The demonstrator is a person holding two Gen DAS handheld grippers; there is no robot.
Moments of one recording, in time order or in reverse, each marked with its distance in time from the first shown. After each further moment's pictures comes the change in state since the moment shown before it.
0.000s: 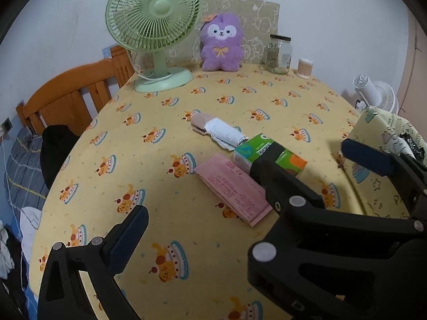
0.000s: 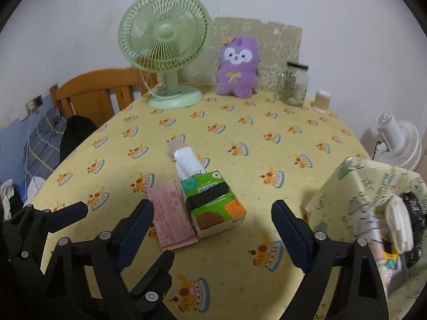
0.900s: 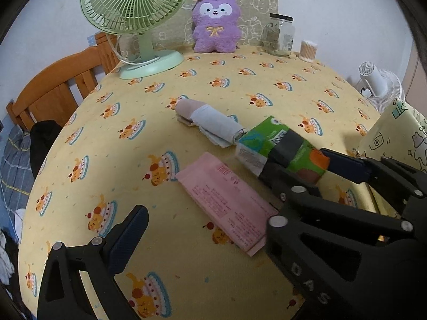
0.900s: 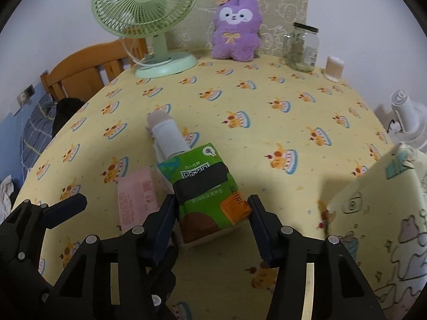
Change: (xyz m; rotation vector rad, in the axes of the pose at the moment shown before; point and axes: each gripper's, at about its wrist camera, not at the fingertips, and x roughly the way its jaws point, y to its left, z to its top) left arm 0.046 -0.008 0.015 0.015 0.082 -0.010; right arm 0.057 -0.020 0.004 0.031 0.159 0.010
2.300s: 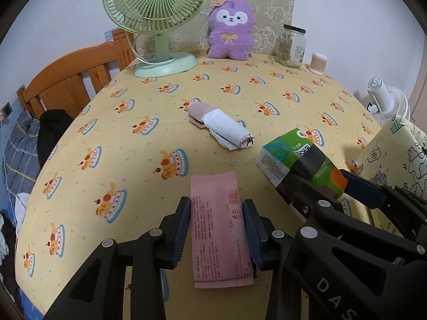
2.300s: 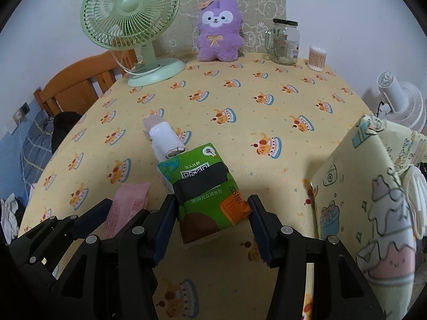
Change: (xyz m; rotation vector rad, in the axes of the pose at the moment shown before) left arm -0.016 0.005 -0.006 -0.083 -0.033 0.020; right arm -0.025 -0.005 -0.009 0.094 -0.001 -0.003
